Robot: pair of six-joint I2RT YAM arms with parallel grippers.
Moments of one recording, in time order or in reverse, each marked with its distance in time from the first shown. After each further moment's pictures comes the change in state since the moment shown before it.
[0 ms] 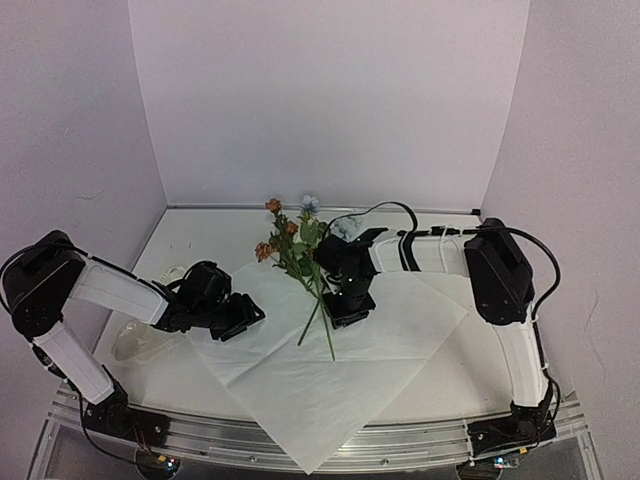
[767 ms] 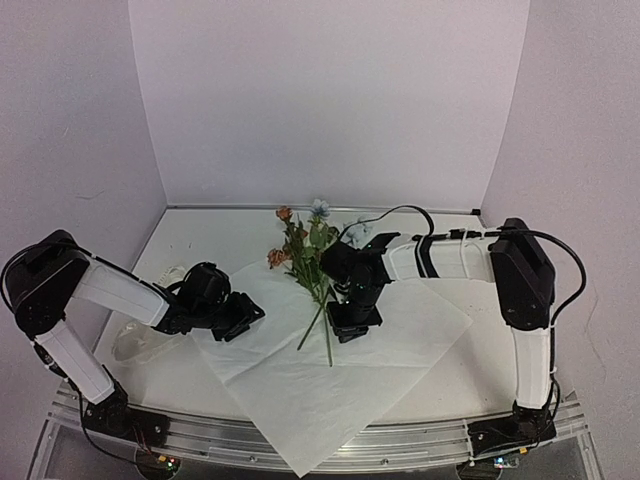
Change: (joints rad) left arm 0.002 0.019 -0.017 0.065 -0.002 -0.100; right arm 0.050 -0.147 -0.165 0.010 -0.120 0.182
